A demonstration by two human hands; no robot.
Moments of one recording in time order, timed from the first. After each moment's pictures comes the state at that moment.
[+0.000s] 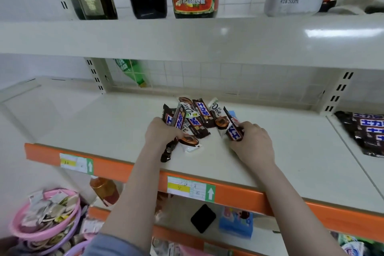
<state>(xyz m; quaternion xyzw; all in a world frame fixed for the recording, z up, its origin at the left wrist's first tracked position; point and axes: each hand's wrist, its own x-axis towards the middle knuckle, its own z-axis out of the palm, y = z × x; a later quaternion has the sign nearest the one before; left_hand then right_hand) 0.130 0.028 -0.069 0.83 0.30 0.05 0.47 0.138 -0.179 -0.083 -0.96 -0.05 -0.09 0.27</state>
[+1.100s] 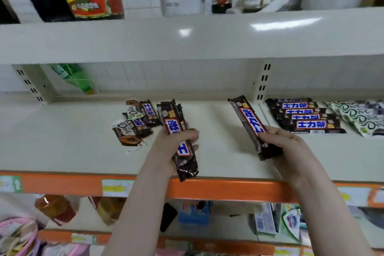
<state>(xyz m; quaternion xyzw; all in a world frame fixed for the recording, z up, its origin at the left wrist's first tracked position) 0.086 -0.134 -0.051 0.57 0.14 -0.04 0.81 0.079 -0.355 -0.060 -0.61 0.05 0.03 0.79</state>
